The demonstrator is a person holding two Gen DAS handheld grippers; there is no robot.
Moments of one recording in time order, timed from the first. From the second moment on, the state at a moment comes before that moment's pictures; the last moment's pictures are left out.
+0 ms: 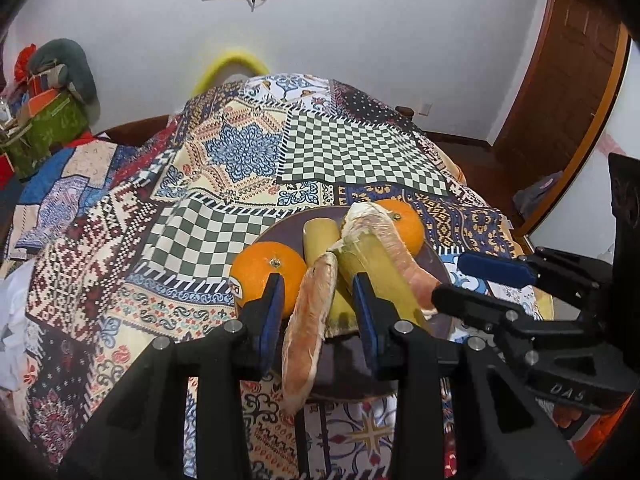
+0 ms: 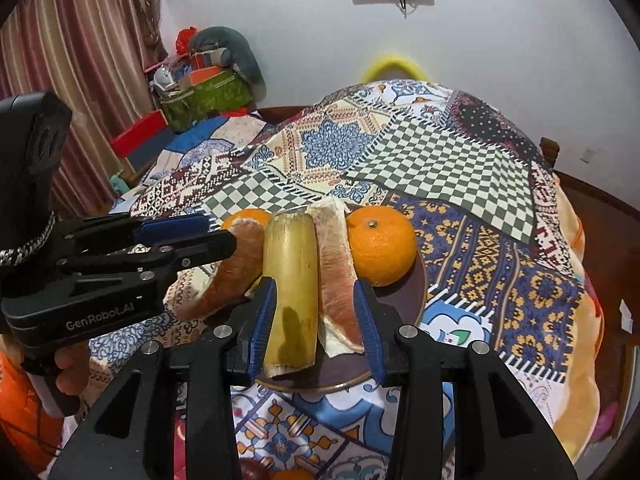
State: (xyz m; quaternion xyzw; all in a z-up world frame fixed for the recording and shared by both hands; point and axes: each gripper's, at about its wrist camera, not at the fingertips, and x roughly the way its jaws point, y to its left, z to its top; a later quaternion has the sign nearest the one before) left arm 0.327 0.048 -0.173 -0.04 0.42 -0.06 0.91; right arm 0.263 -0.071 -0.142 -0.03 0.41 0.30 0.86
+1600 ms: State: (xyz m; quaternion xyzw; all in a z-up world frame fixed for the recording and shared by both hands) left arm 0.161 0.004 -0.189 -0.03 0.47 -0.06 0.88; right arm 0.117 -0.123 -0.123 -0.03 0.38 0.20 0.90
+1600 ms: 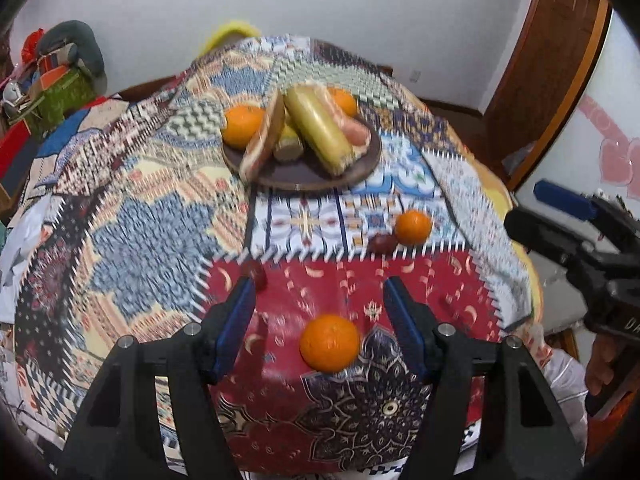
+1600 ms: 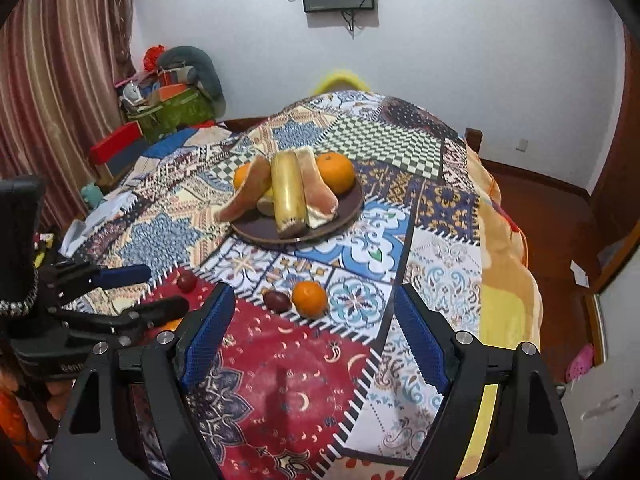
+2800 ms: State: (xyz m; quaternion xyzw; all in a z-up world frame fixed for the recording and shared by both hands) left arm 0.181 0.025 -0.198 -0.05 0.47 -0.06 0.88; right arm 0.158 -0.115 -0.175 -0.03 0.44 0.20 0.87
